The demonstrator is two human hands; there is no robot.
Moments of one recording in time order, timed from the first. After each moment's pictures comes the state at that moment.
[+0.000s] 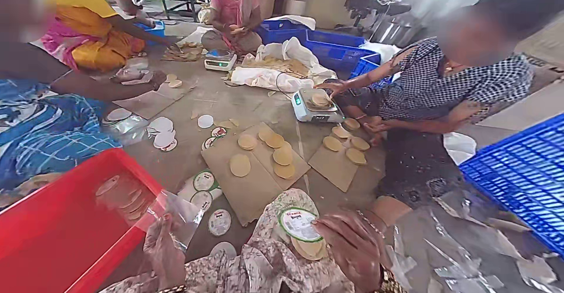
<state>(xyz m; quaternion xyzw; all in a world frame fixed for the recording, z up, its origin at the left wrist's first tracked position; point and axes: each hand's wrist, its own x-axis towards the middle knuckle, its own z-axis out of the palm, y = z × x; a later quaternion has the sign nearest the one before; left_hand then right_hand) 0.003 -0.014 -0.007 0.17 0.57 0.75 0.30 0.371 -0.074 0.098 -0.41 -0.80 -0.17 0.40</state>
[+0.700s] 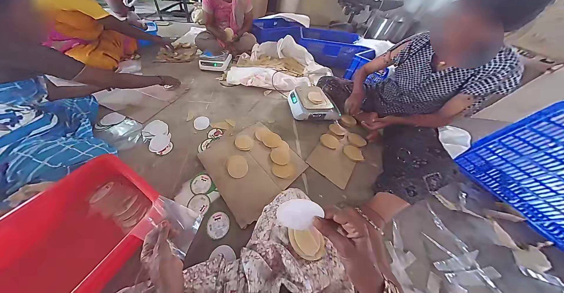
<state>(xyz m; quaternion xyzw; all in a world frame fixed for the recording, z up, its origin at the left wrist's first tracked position) 0.002 -0.014 -0.021 0.17 0.58 0.74 0.30 0.347 -0.078 0.106 -0.52 -0.54 0.30 0.59</state>
